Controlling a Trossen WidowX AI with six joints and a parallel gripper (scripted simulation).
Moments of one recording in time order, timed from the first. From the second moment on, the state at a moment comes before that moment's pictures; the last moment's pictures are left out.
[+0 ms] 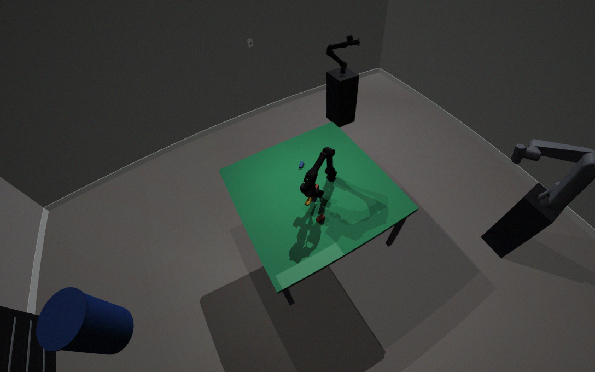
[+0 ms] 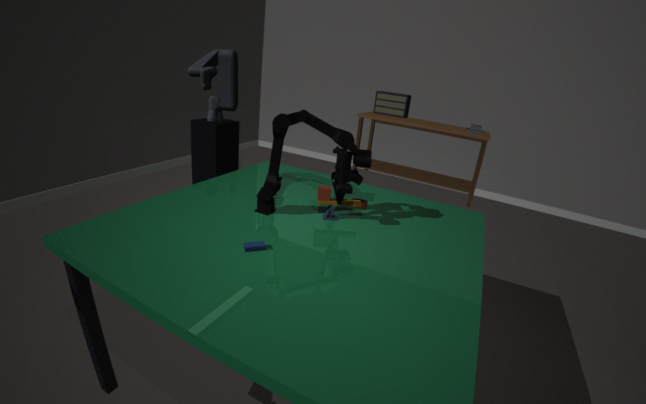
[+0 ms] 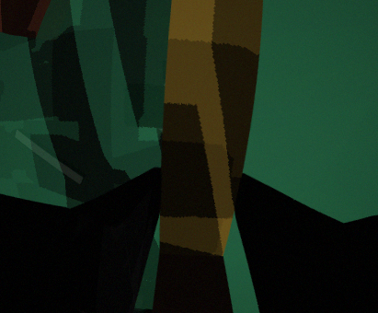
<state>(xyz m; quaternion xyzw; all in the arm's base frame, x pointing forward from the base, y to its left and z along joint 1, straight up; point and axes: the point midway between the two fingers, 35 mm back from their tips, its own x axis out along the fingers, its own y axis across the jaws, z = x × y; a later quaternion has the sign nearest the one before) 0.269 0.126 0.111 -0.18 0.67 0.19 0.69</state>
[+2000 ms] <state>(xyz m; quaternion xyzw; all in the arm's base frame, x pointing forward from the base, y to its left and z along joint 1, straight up) 0.269 0.126 0.111 -0.18 0.67 0.19 0.69</state>
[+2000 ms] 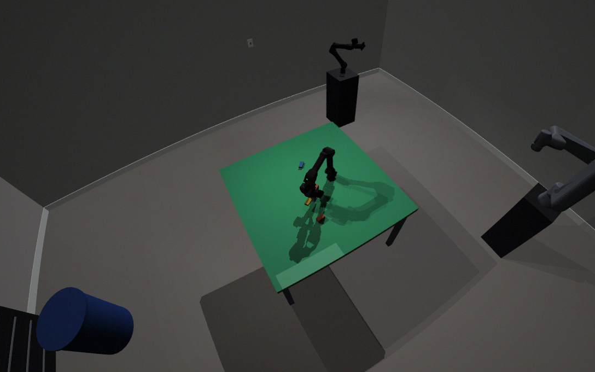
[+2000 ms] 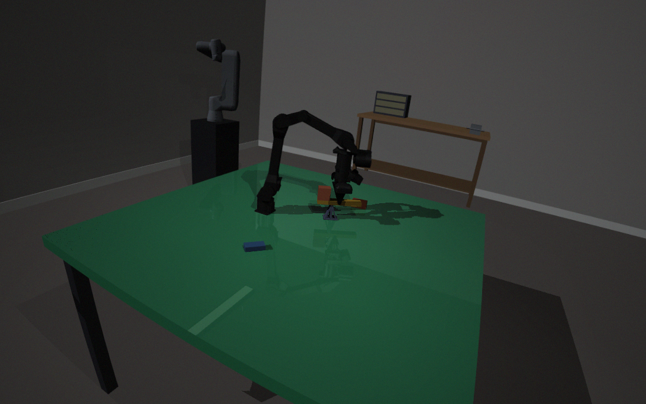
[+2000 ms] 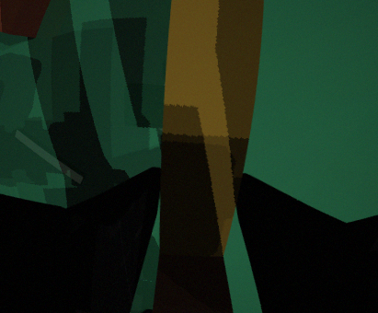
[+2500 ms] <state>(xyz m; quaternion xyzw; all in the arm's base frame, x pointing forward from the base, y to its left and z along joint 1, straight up) 0.269 0.126 0.111 -0.18 0.67 0.19 0.69</state>
